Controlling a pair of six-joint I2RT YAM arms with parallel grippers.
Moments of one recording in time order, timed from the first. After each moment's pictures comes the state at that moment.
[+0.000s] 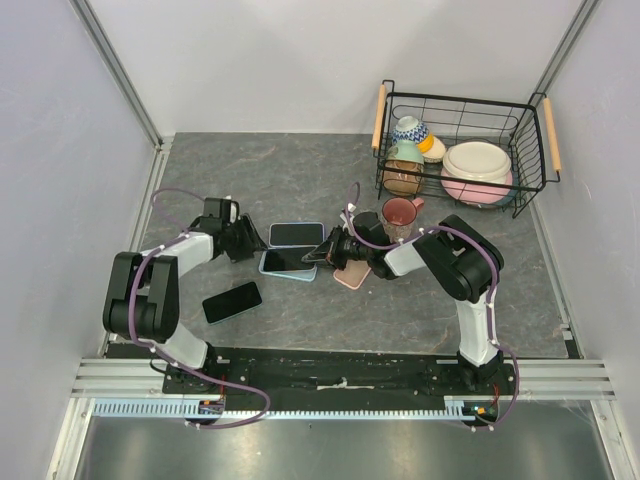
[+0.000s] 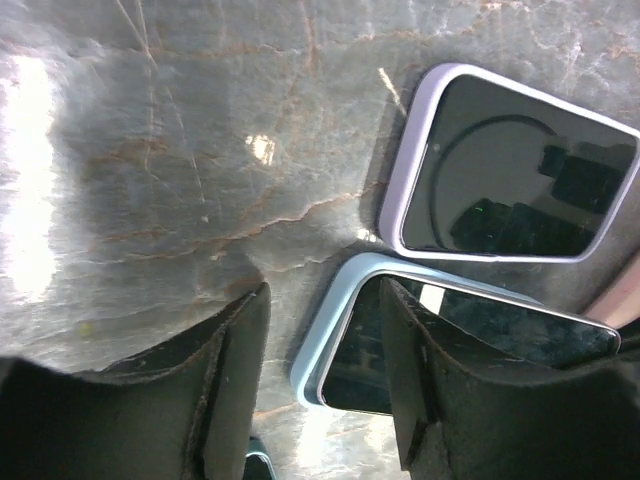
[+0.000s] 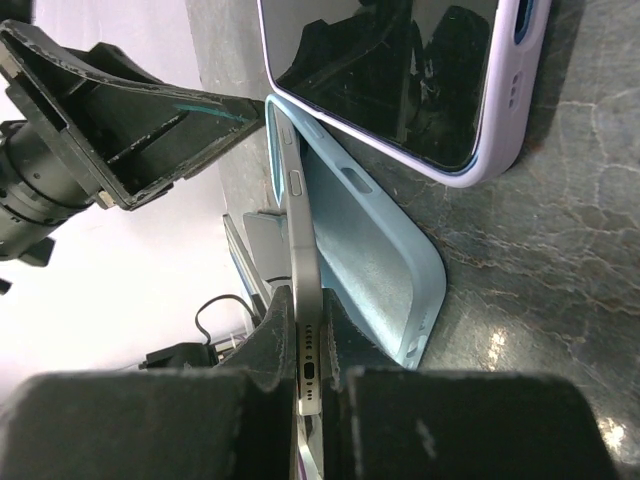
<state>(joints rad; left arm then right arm) -0.13 1.56 0.80 -0.19 0.17 -0.52 0.65 2.05 0.89 0.69 -0.55 1.21</state>
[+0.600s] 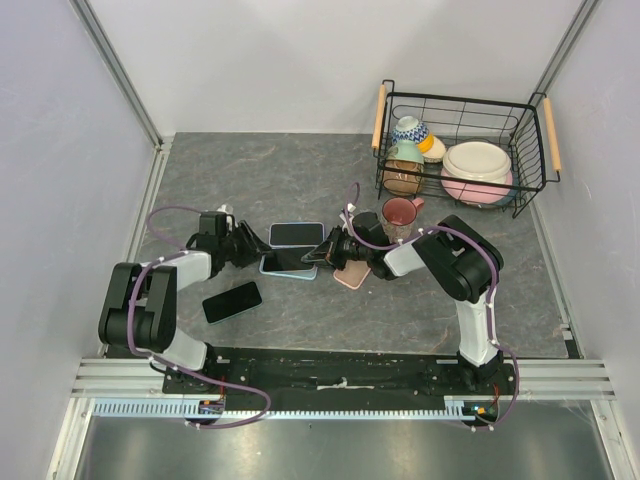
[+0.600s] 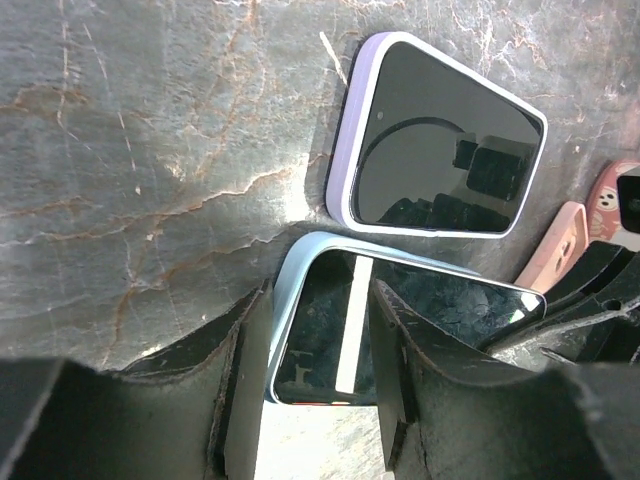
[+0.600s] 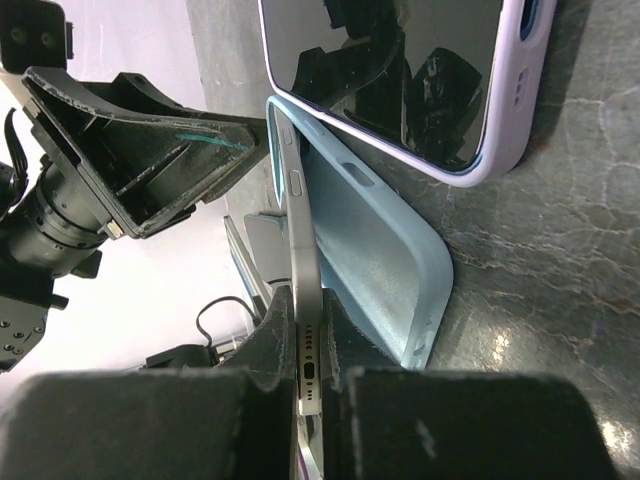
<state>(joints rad) -0.09 1.53 0.60 0.11 0.37 -0.68 0.65 2.05 0.89 0.69 -0.54 1.21</state>
